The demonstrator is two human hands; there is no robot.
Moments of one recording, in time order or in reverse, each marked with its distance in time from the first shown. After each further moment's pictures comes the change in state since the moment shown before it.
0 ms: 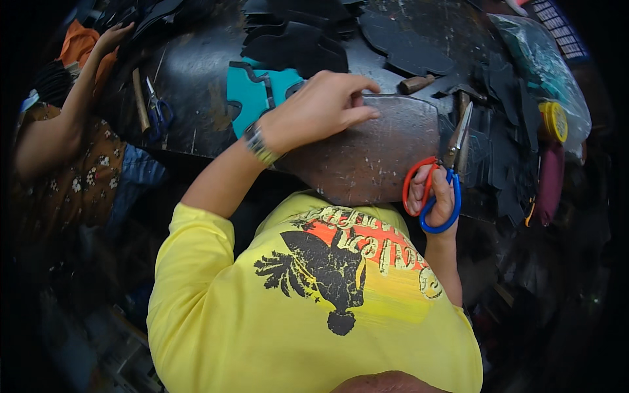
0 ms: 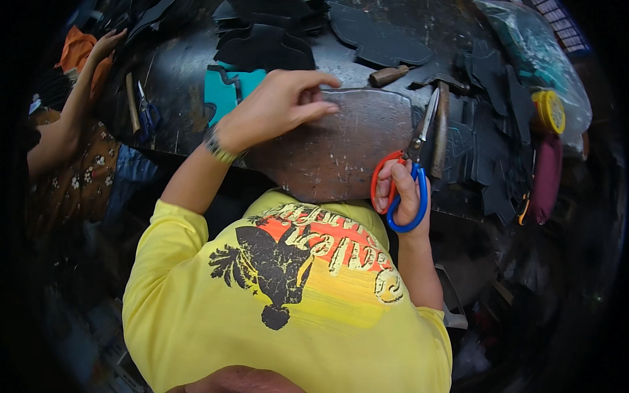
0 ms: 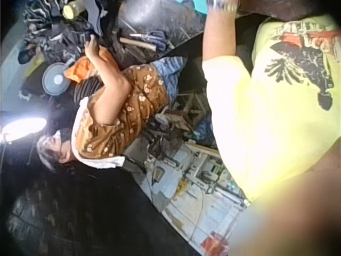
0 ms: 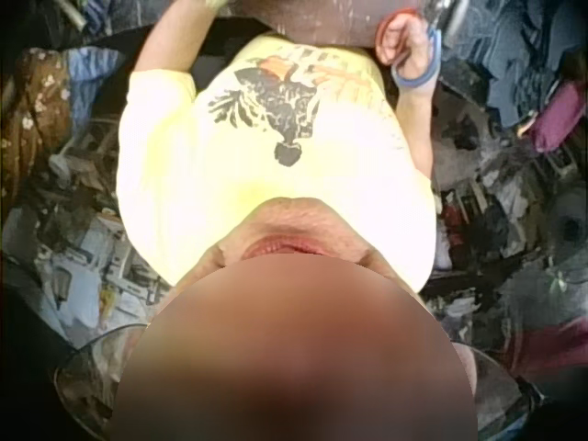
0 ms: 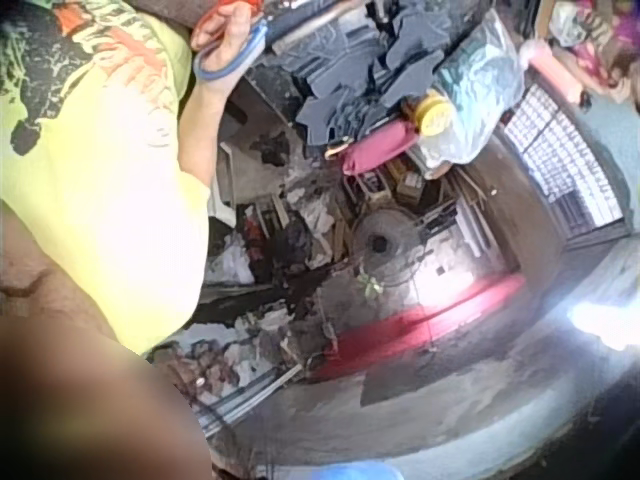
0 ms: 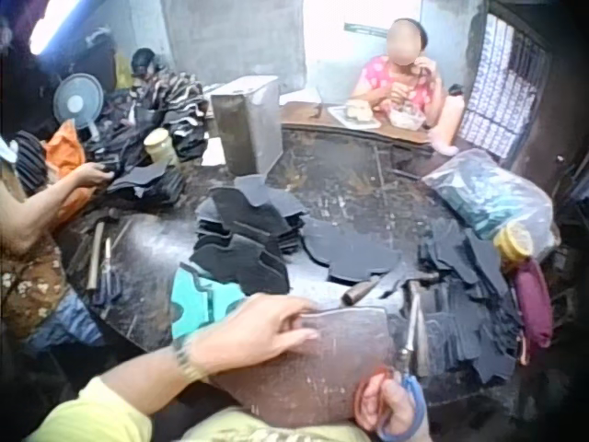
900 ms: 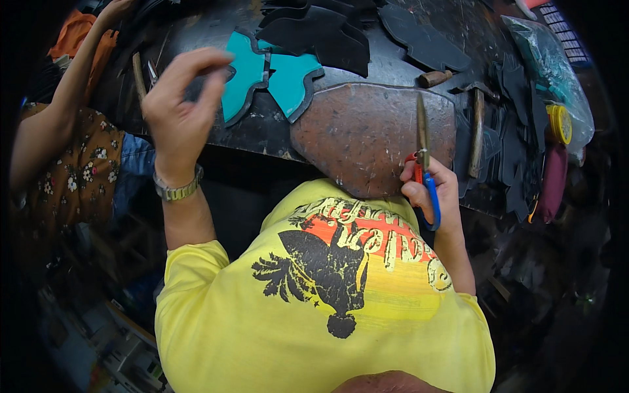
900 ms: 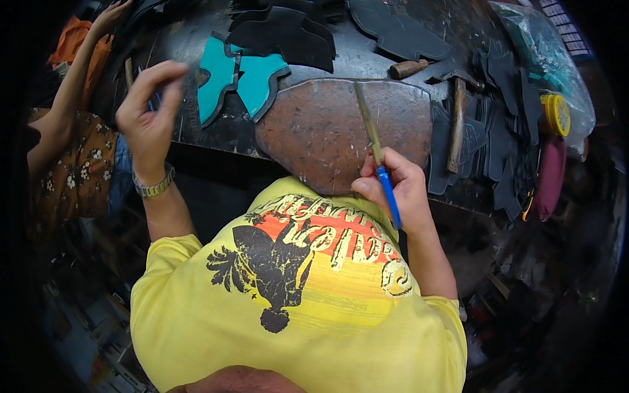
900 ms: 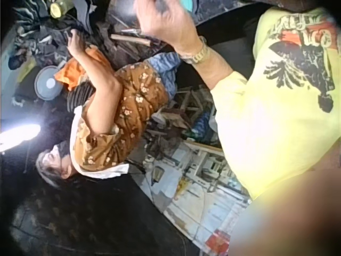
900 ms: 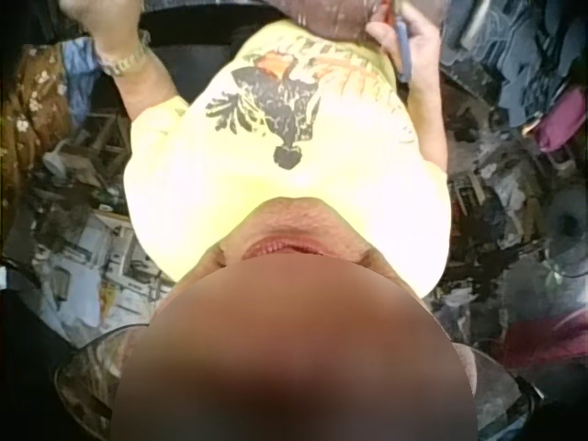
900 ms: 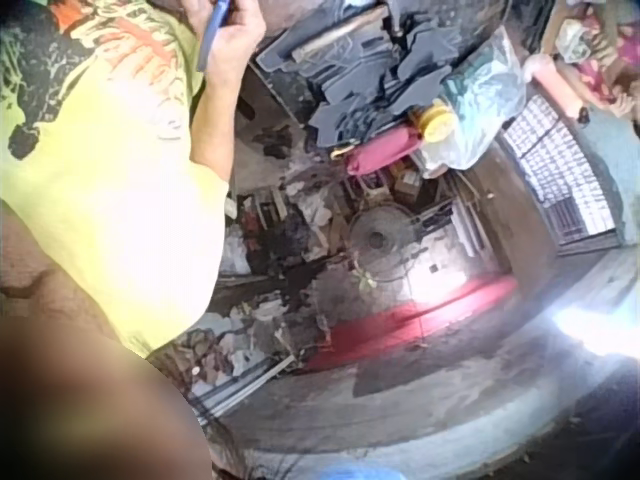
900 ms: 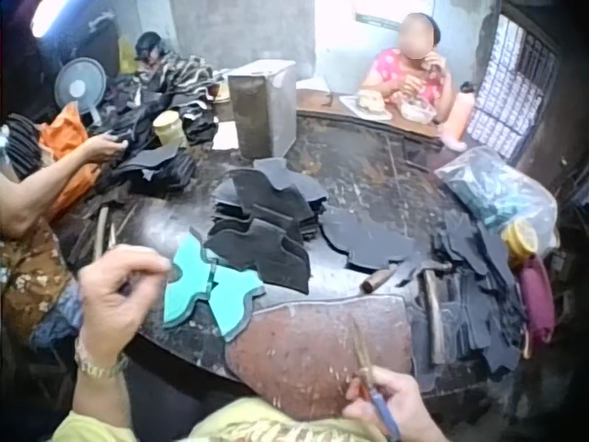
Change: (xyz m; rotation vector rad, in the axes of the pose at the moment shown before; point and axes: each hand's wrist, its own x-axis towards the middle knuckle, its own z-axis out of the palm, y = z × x) left_hand -0.121 -0.022 -0.098 0.286 0.704 0.099; right_hand 0.006 -0.013 0.044 -0.519 -0.138 0.084
